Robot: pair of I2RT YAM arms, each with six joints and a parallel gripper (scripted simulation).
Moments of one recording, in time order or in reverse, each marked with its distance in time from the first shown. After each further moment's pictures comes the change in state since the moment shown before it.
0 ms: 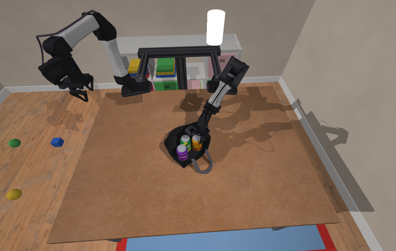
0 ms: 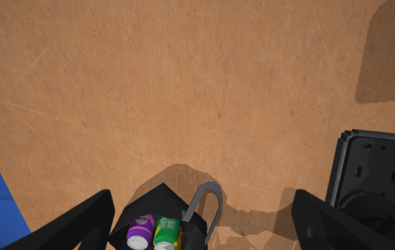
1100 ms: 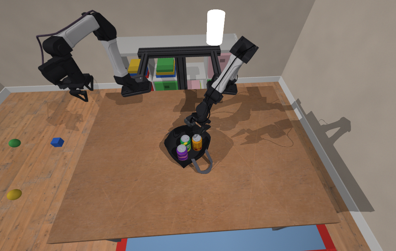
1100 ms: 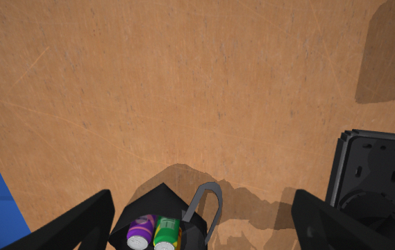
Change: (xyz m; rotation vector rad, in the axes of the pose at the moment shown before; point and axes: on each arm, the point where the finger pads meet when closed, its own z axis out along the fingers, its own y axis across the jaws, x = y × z) left arm -0.041 0.002 -0.076 0.004 0.006 0.000; right arm 0.000 0.000 0.000 0.000 0.000 0.000
